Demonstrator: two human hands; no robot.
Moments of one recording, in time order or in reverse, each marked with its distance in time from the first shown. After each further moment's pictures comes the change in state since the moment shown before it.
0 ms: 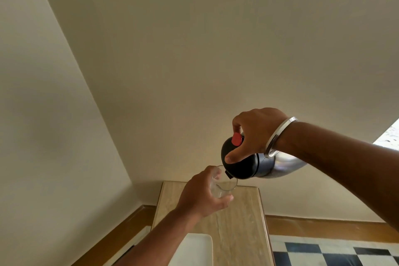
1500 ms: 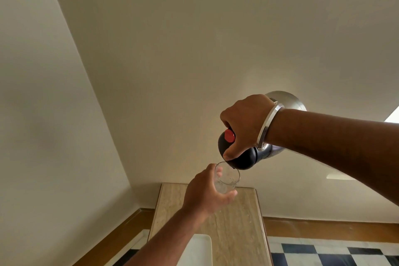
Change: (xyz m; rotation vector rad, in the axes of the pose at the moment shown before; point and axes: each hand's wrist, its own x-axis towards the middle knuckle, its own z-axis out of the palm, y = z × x) left_hand -0.016 0.026 -0.009 0.000 0.077 -0.044; right_hand -0.014 -0.044 -0.036 -0.385 0.046 -0.105
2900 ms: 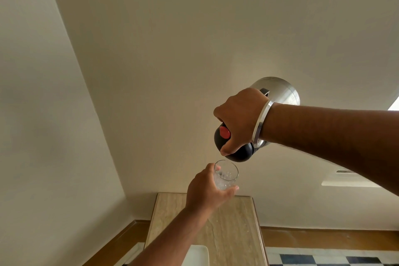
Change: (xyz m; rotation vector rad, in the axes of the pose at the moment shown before) left_hand 0.017 0.010 0.007 -0.012 0.102 -0.024; right_hand -0.001 0.004 -0.023 -0.122 0.075 0.002
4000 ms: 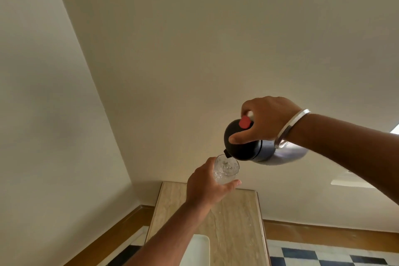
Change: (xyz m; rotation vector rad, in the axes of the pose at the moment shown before) left_hand 0.007 -0.010 0.009 -0.011 0.101 0.002; right_hand 0.000 0.034 0.066 0.505 0.028 0.180
